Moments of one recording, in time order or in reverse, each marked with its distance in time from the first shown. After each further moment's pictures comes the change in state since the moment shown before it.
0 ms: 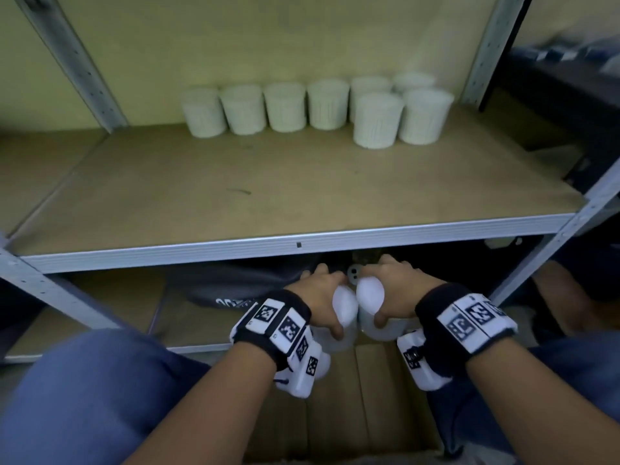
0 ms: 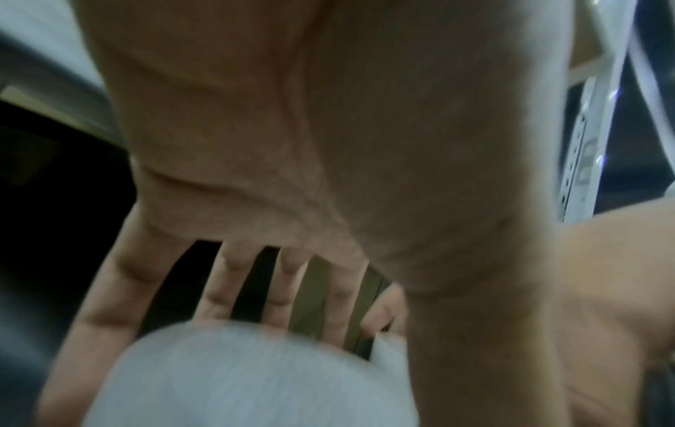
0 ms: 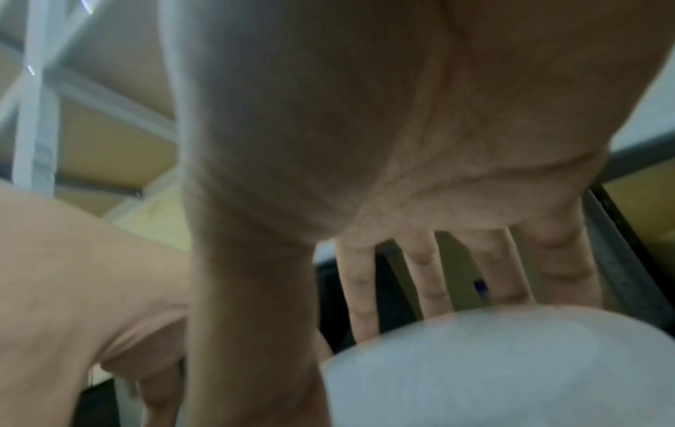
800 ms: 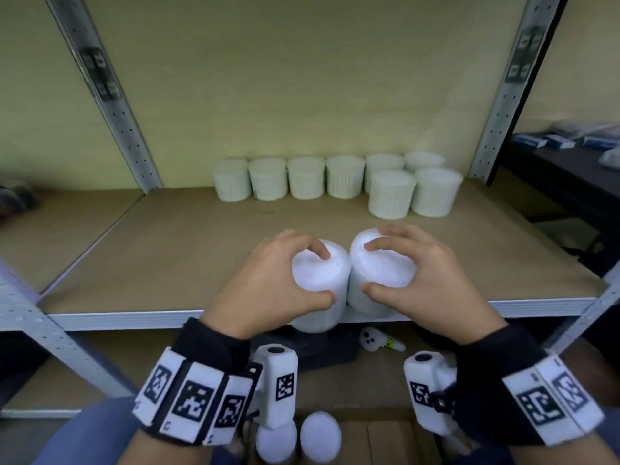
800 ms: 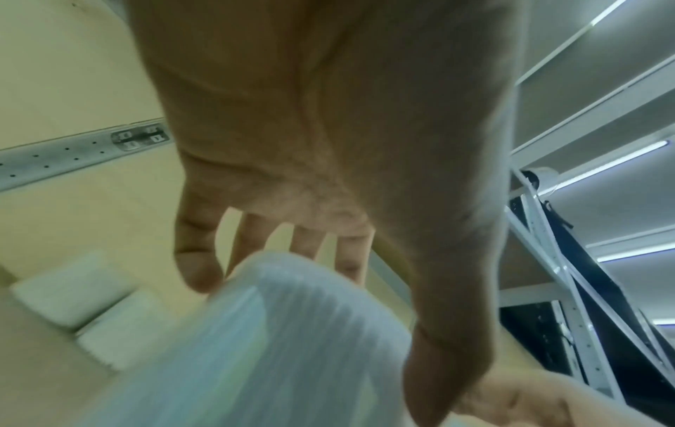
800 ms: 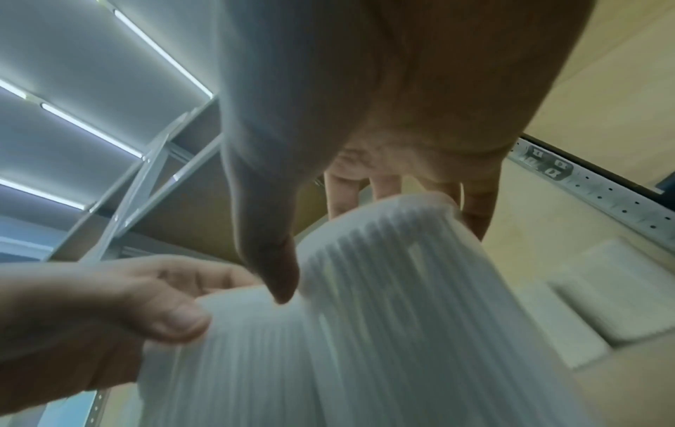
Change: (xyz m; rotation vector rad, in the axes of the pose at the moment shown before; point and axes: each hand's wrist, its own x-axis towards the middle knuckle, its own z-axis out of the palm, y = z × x) left_hand -0.108 -0.009 -0.120 -0.313 0.749 0.084; right_hand -0.051 -0.037 -0.101 0.453 0.814 -0.292
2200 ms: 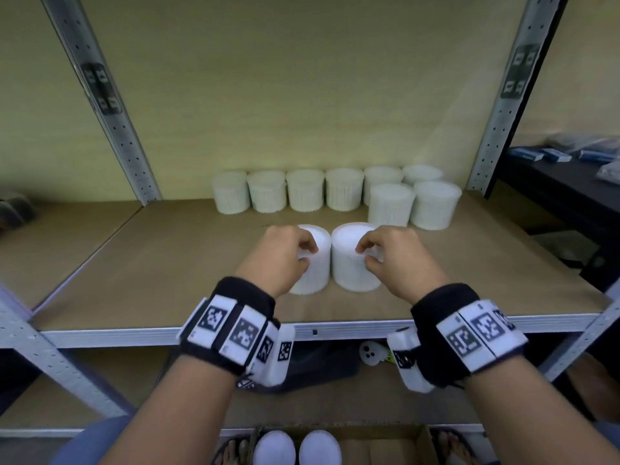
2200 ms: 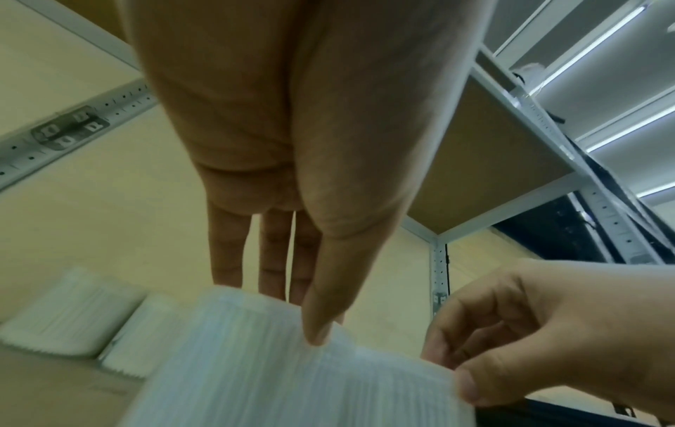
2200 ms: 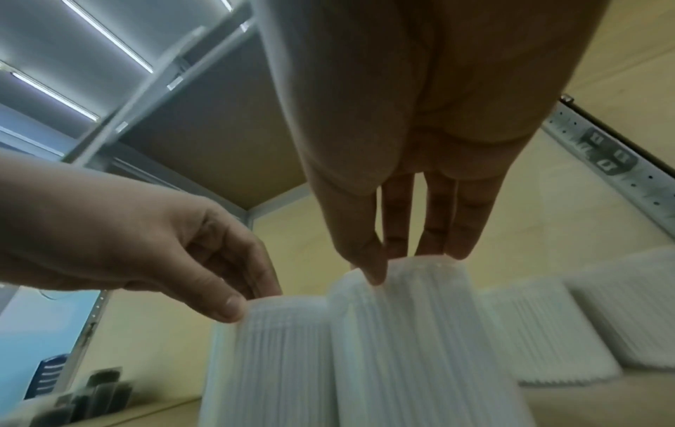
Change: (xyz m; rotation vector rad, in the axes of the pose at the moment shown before) left_hand 0.067 -0.019 0.007 0.210 0.047 -0.015; right_hand 0.066 0.013 0.020 -0.279 -0.049 0.036
